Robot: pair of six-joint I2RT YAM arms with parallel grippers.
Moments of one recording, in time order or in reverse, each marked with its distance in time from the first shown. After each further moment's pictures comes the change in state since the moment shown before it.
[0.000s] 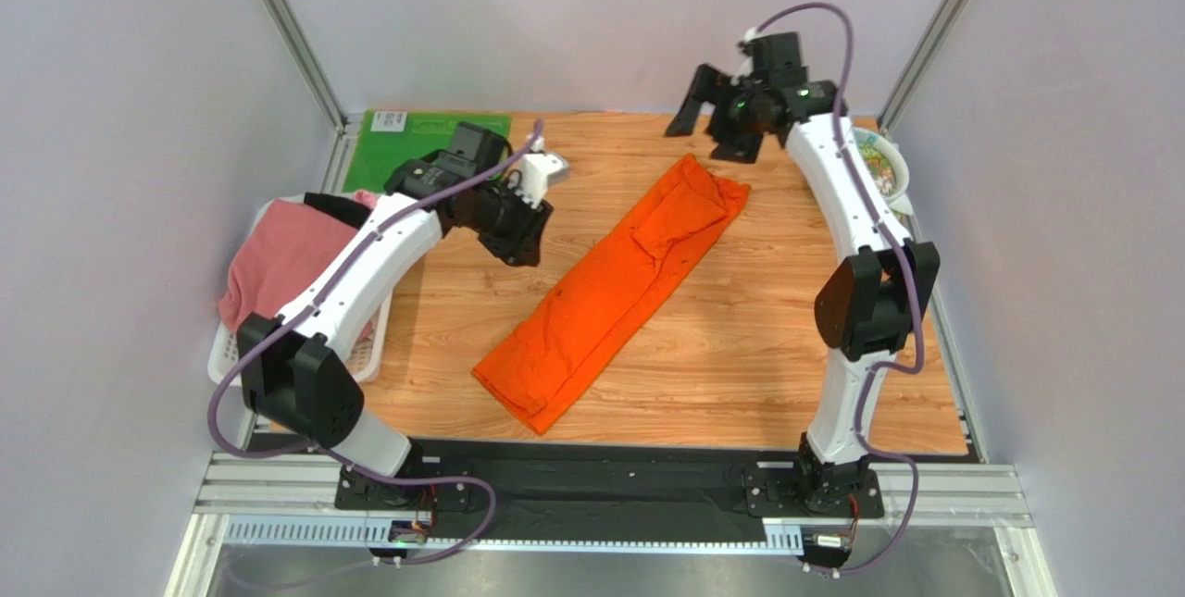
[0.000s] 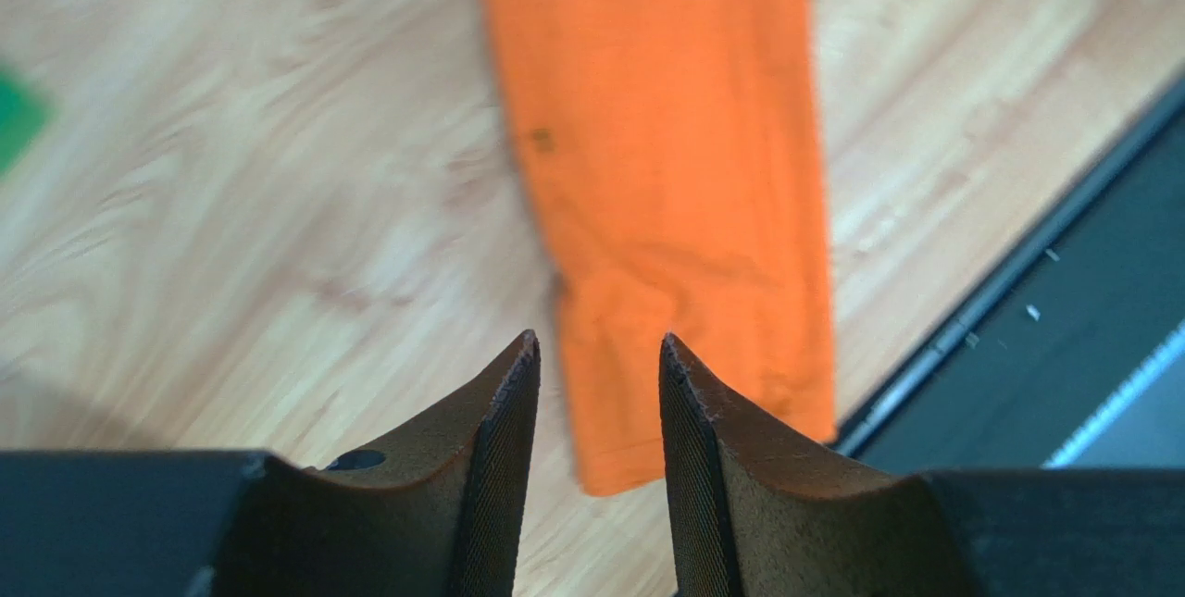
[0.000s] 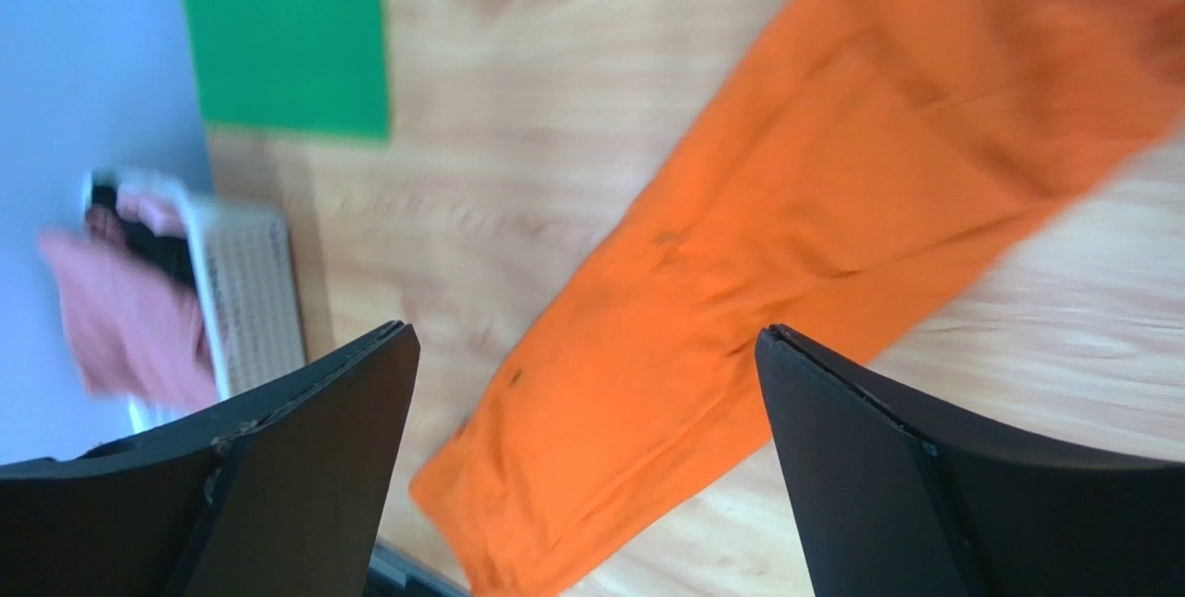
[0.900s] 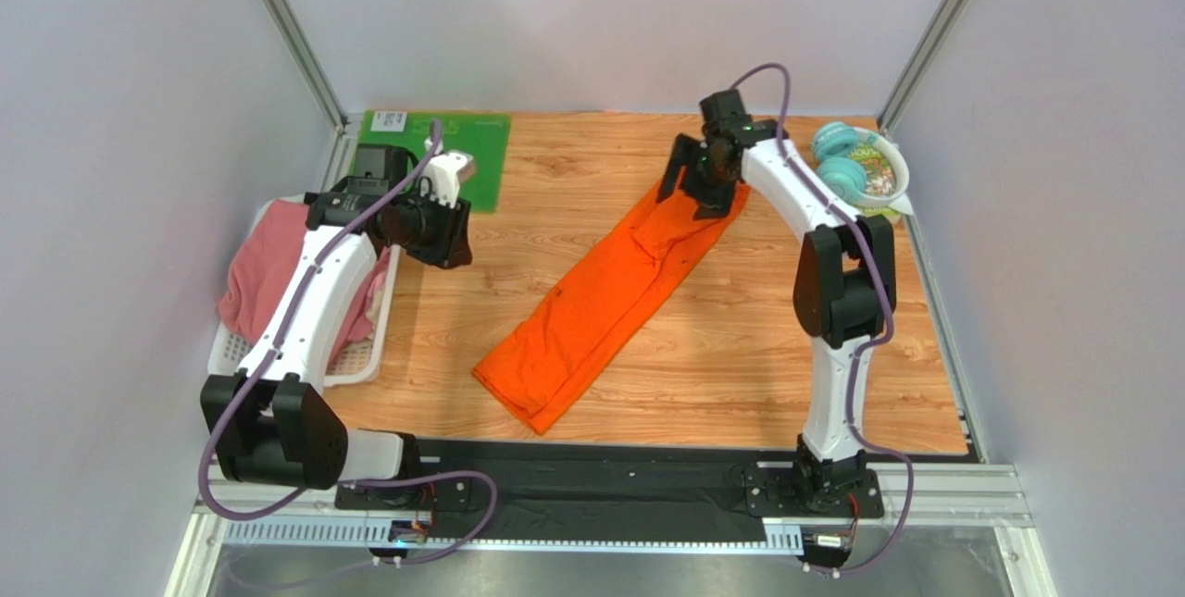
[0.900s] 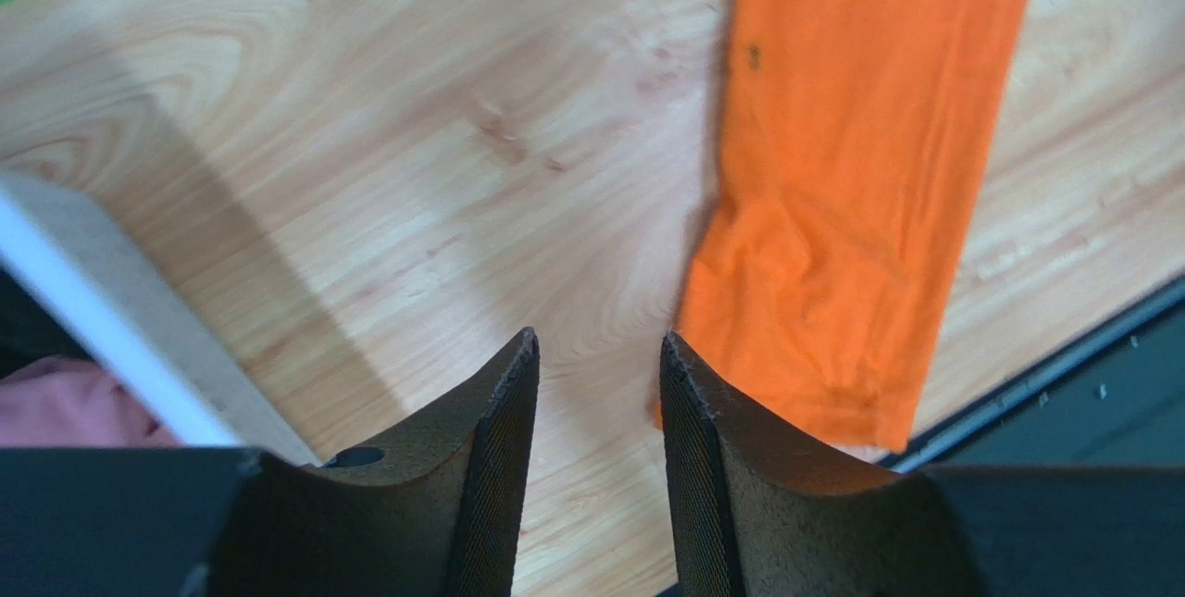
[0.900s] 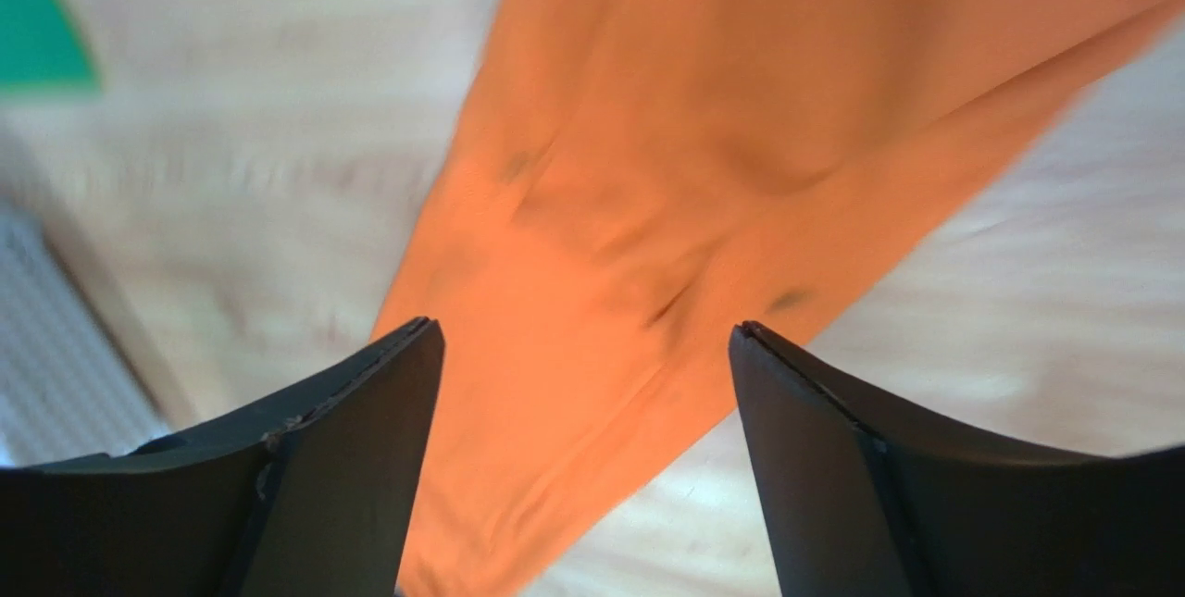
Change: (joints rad) left arm 0.366 -0.198 -0.222 0.098 0.009 -0.036; right arm 0.157 0.054 -0.285 0.053 0.138 0.080
